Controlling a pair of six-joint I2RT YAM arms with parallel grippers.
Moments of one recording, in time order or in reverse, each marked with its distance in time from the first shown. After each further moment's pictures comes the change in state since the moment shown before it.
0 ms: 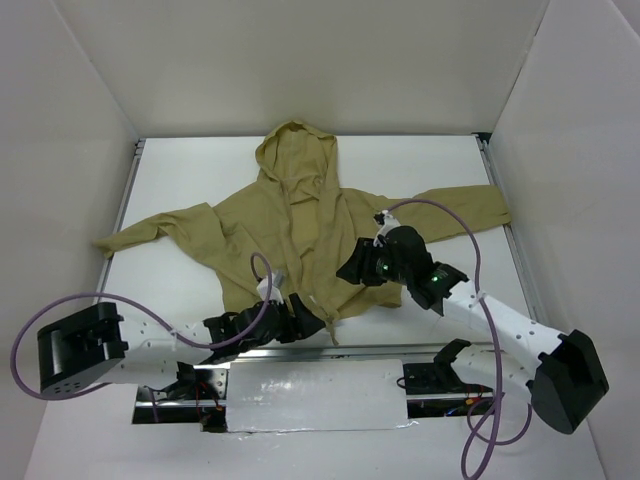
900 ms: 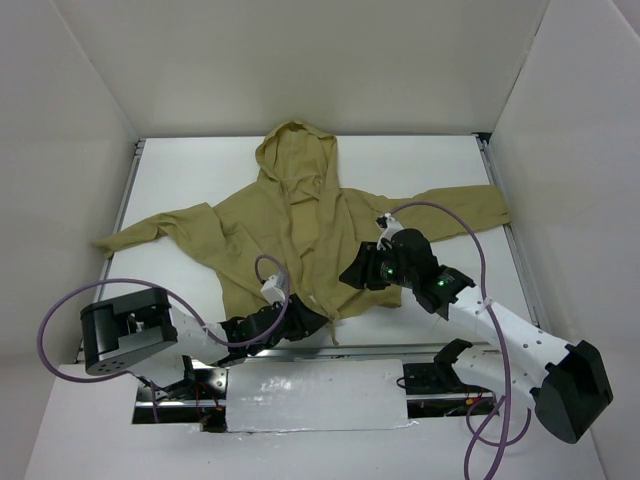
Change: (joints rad) left arm -0.026 0.261 -0.045 0.396 -0.093 -0.031; right arm -0.017 -0.064 -0.018 -0.038 -0.050 -0.026
